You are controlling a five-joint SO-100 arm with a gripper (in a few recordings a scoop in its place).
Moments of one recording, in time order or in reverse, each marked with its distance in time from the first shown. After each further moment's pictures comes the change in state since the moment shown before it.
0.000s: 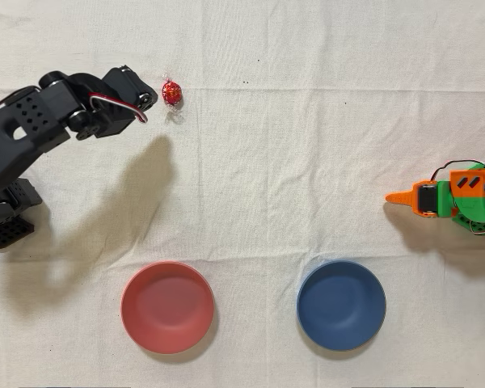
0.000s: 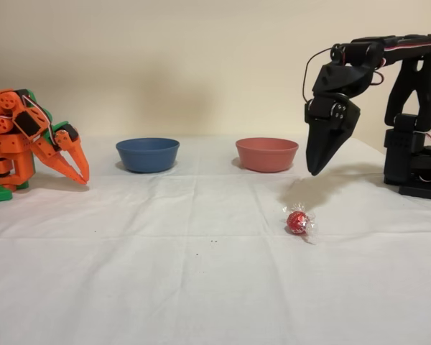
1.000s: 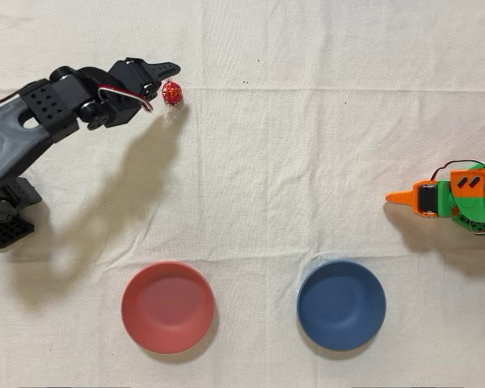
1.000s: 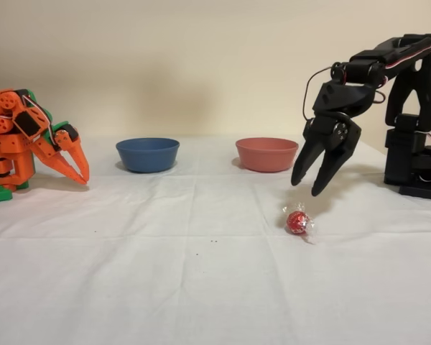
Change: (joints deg) arm -3.0 -7.3 3.2 -11.2 0.4
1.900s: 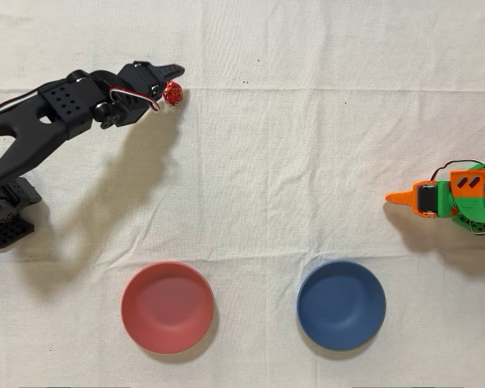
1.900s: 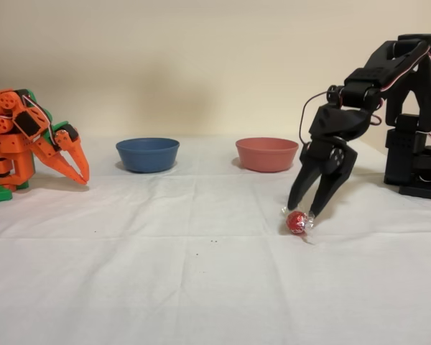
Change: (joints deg) arm -0.9 -7.6 3.7 -10.5 -0.5
